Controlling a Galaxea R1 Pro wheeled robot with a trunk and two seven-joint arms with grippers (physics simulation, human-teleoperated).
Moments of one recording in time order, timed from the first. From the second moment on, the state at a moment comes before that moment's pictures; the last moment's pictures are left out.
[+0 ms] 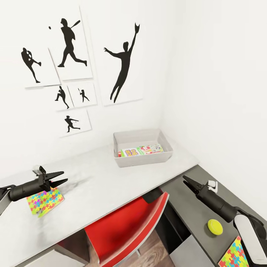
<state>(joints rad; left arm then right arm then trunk) -0.78 0.57 -0.04 -0.52 0.55 0.81 -1.48 -0.26 -0.18 -0.28 -1.41 -0.88 0.75 0.77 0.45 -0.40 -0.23</state>
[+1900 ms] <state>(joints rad) -0.78 0.60 -0.04 -0.52 0.56 0.77 -1.49 -0.26 -0.18 -0.29 -1.46 -0.88 0.75 0.76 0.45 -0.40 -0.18</state>
